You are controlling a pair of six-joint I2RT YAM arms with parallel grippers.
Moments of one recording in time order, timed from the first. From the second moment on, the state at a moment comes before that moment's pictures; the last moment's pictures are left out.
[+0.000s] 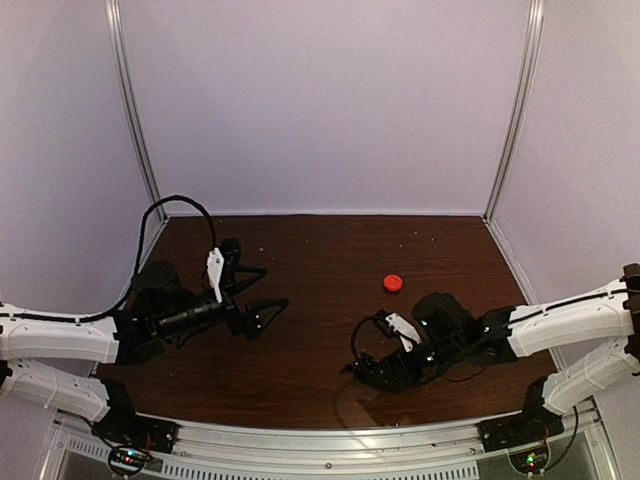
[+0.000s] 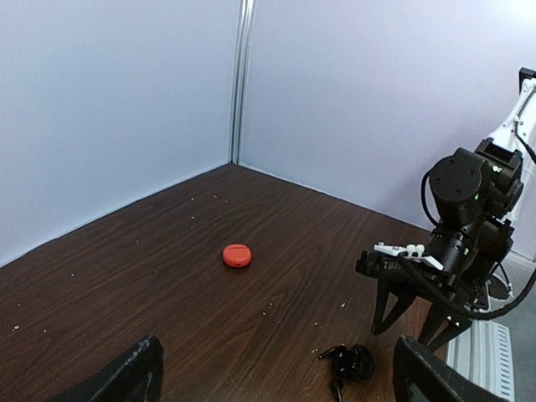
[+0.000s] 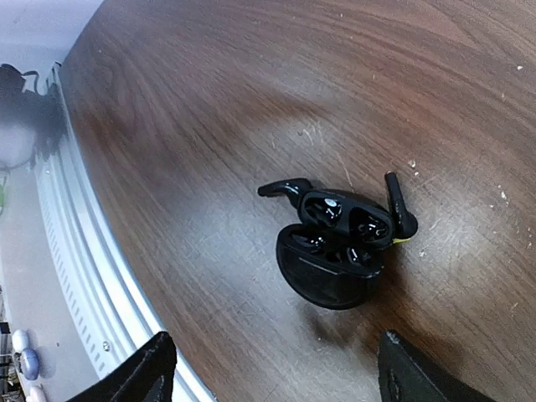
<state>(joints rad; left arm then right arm) -0.90 1.09 0.45 0.60 0.16 -0.11 0.97 1.28 0.54 -0.06 -0.26 0.47</state>
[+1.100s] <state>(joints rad) -0.90 1.07 0.44 0.61 0.15 -0.11 1.20 1.66 0.79 -0.17 0.29 0.60</state>
